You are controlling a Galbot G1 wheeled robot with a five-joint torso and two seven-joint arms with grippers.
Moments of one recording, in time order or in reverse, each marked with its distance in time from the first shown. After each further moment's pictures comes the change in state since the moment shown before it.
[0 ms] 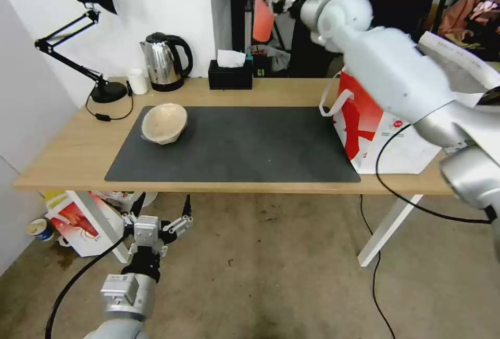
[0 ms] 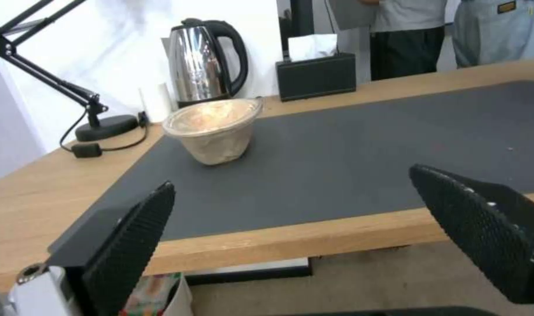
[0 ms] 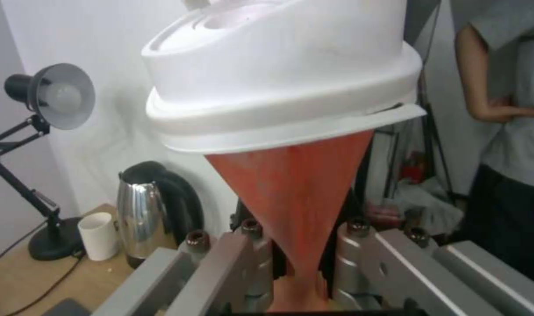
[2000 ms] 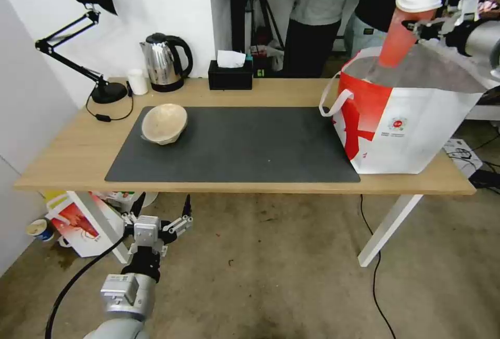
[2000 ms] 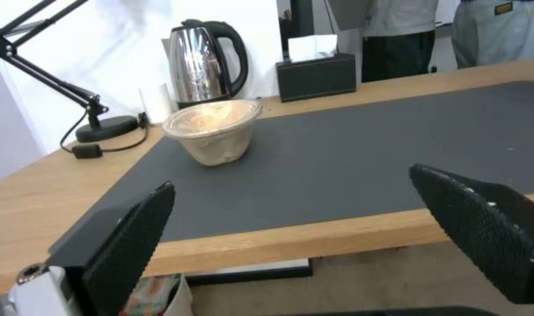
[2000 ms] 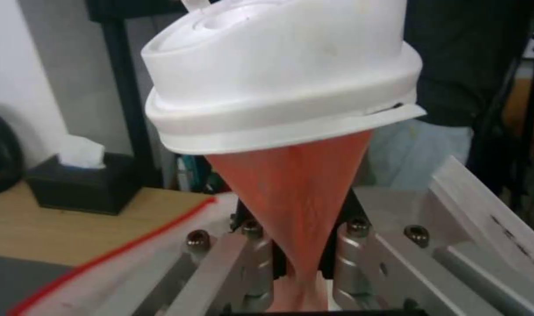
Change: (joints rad) left arm 0.000 0.000 0.000 0.000 0.000 0.000 0.000; right arm -0.448 -0.641 0.363 0.388 0.088 -0.097 0.031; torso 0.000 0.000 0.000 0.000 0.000
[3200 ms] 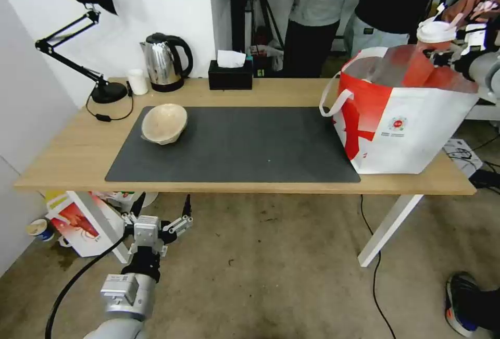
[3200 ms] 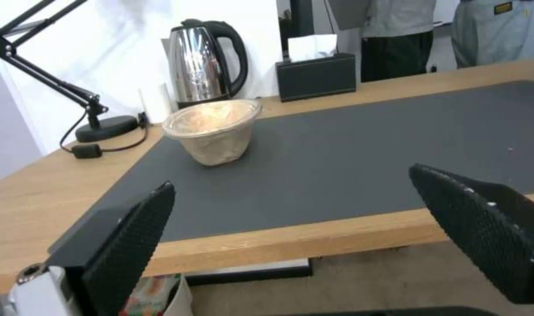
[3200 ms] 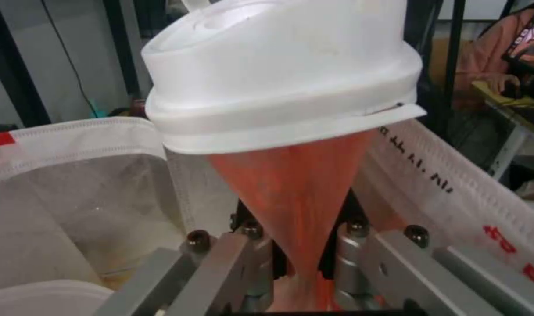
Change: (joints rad) left arm 0.000 0.000 0.000 0.000 0.000 0.000 0.000; right arm -0.028 0.059 -0.009 -0.206 -0.126 0.032 -0.020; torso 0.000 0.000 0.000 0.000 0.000
